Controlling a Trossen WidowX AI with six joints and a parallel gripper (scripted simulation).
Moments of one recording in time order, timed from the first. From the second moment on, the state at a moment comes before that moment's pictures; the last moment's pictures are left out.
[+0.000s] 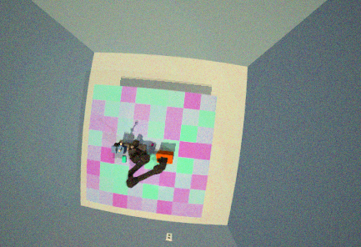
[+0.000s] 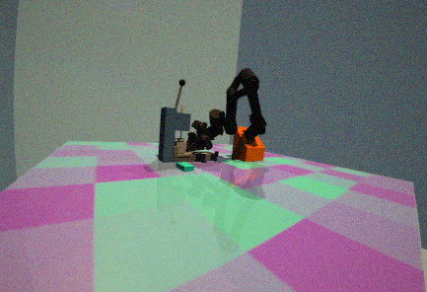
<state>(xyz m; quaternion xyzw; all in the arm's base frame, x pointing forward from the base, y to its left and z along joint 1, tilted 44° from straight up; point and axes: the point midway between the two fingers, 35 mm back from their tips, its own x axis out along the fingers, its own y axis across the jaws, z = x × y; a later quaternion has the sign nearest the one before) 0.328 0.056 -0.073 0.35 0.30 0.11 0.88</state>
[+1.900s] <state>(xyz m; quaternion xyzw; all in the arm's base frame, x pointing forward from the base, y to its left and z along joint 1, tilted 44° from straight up) 0.285 0.007 -0.056 0.33 0.33 0.17 0.87</state>
